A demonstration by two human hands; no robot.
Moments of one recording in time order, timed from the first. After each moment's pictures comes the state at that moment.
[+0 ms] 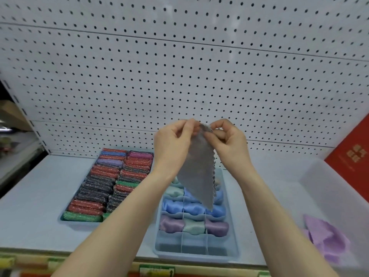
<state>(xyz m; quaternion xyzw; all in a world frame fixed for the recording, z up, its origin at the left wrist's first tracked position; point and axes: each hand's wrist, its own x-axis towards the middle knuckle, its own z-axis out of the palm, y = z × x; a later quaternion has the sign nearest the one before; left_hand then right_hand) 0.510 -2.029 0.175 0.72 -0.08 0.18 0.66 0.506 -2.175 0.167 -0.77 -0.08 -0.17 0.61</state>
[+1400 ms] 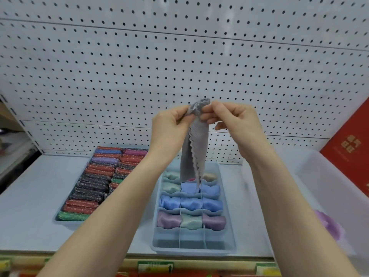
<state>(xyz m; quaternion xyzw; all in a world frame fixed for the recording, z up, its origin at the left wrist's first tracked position) 0.524 -2.030 0.188 0.75 -0.16 0.15 0.62 0.507 -2.192 0.211 -0.76 -0.09 -0.15 0.63</state>
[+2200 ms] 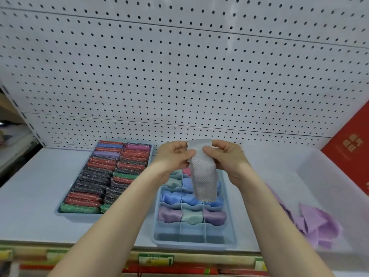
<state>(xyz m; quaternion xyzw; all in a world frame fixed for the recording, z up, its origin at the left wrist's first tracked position) 0.515 -2.018 0.121 0.69 0.00 -0.15 0.70 0.501 -2.195 0.117 -0.70 0.06 0.03 0.71</state>
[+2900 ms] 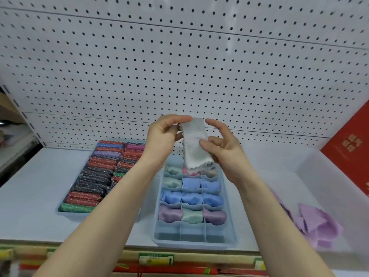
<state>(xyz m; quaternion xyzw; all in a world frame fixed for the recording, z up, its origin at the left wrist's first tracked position) 0.526 -2.008 0.148 0.66 -0.12 0.08 0.74 0.489 -2.181 0.141 -0.69 -0.05 -0.02 0.73</state>
